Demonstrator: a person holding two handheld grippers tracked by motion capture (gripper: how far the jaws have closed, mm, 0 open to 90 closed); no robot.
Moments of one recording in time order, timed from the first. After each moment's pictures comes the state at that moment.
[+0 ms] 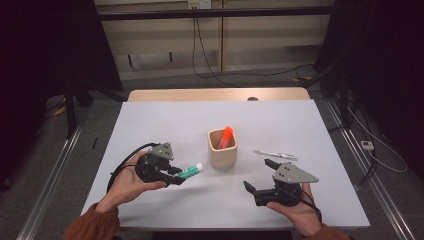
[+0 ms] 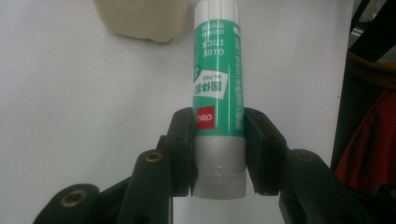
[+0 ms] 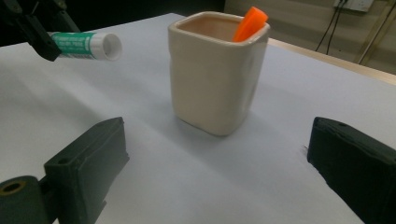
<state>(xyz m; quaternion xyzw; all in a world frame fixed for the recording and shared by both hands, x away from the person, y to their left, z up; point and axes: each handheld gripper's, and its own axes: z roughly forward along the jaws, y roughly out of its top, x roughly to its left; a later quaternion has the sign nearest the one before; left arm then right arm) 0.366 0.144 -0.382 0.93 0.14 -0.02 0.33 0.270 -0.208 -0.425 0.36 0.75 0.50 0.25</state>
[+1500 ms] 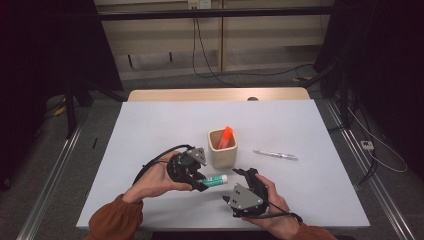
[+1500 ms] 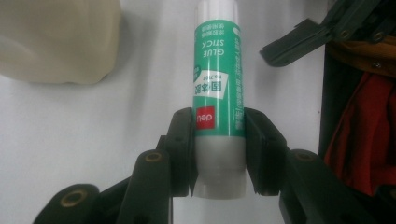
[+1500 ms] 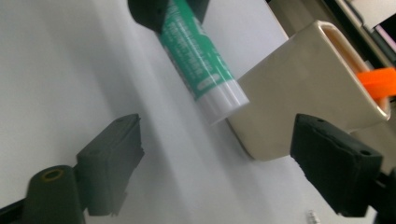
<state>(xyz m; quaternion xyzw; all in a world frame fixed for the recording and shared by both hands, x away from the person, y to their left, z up) 0.368 0.068 -0.391 0.96 0.07 -0.07 0.26 0.258 -0.133 -0.438 0.11 0.87 0.32 0.37</state>
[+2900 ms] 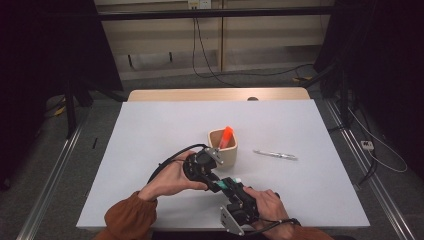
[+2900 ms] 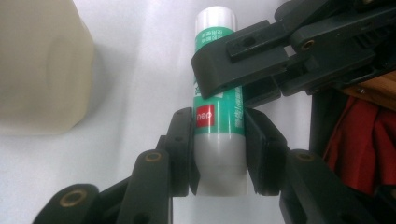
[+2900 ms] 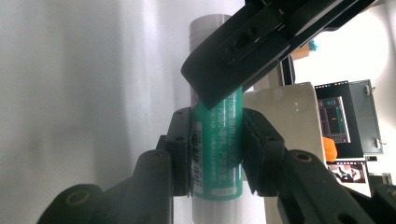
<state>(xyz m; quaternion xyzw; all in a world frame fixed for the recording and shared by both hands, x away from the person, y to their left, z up) 0.369 0.035 -0.393 0.96 0.07 -0.10 0.26 0.243 -0.113 -0.454 -0.06 0.83 0.21 0.51</state>
